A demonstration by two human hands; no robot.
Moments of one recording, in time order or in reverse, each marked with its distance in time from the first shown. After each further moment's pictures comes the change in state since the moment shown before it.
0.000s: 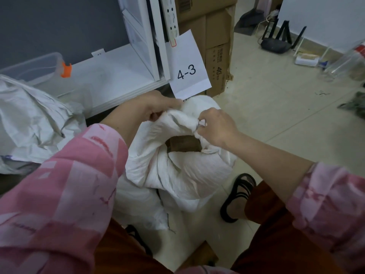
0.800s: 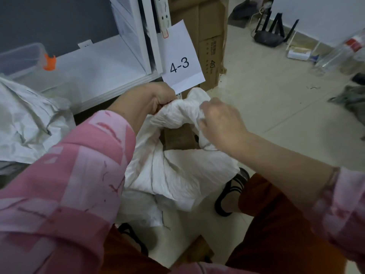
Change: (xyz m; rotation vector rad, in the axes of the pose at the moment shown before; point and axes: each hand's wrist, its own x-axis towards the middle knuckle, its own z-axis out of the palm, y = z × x) left_hand 0.017 0.019 0.020 0.007 -0.082 -0.007; right_hand -0.015 0.008 -0.008 -0.335 0.195 -0.113
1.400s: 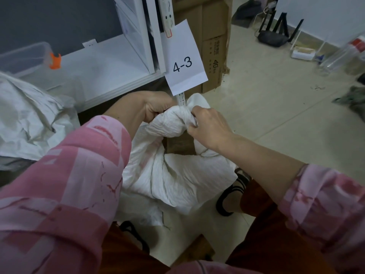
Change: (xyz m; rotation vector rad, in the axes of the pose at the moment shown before) left_hand -0.010 -0.021 -0.003 -0.131 -0.234 -0.060; right_hand 0.004 -0.020 0.018 0.303 -0.109 0.005
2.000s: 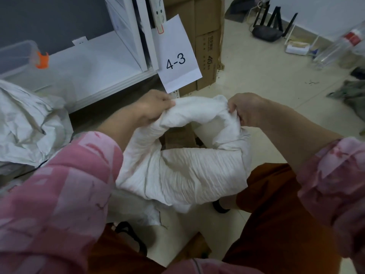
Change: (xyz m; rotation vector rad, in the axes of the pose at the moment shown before) left_hand 0.010 -0.012 0.015 0.192 0.324 0.352; right_hand 0.028 0.086 -0.050 0.771 -0.281 0.803
